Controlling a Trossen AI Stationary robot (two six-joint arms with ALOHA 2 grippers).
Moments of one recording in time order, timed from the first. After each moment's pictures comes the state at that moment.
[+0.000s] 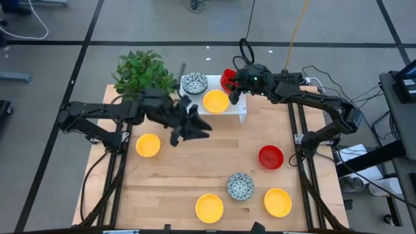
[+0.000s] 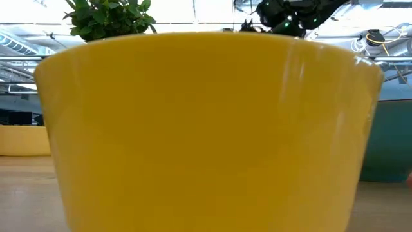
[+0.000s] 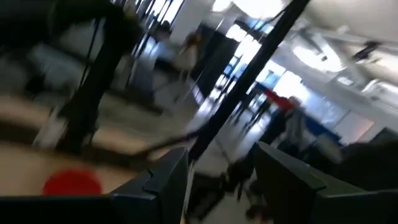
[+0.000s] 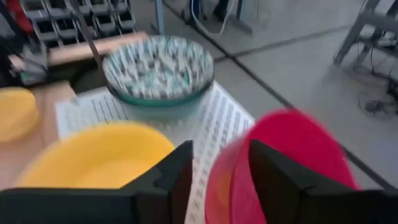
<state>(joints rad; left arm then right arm) 0.01 1.35 1.30 0.06 0.37 -0.56 -0.56 1.45 1.08 -0.01 -0.05 -0.04</state>
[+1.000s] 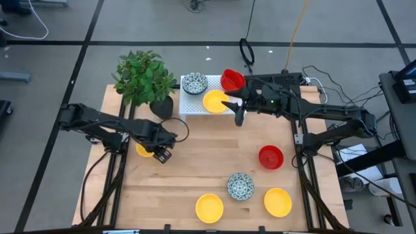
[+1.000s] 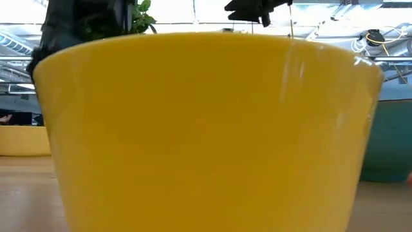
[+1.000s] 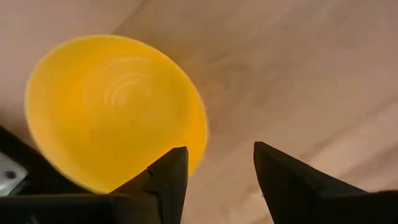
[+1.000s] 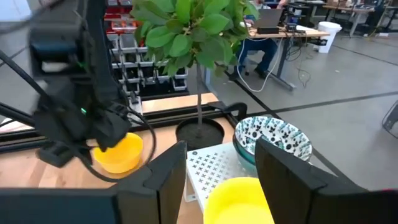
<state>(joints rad) -0.08 1.37 0.90 -1.15 0.10 -0.96 -0.21 1.23 1.08 -0.02 0.11 0.01</state>
